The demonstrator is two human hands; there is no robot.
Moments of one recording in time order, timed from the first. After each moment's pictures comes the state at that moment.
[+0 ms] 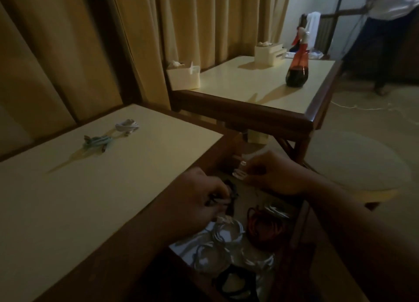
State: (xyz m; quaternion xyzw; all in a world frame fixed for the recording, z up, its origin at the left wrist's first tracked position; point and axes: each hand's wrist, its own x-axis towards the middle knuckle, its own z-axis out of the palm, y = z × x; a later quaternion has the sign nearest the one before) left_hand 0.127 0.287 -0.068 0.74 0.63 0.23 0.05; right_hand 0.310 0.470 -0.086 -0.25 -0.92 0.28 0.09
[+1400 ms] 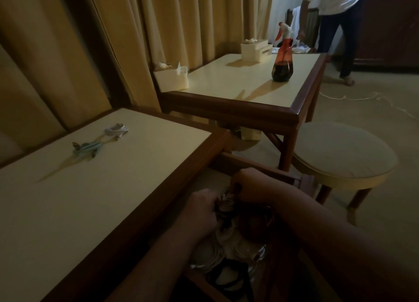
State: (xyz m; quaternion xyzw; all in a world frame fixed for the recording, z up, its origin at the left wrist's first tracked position) left_hand 0.150 0.323 -0.157 0.66 0.71 0.22 0.09; right_hand 0.285 0.467 -0.141 -0.35 -0.90 0.26 -0.04
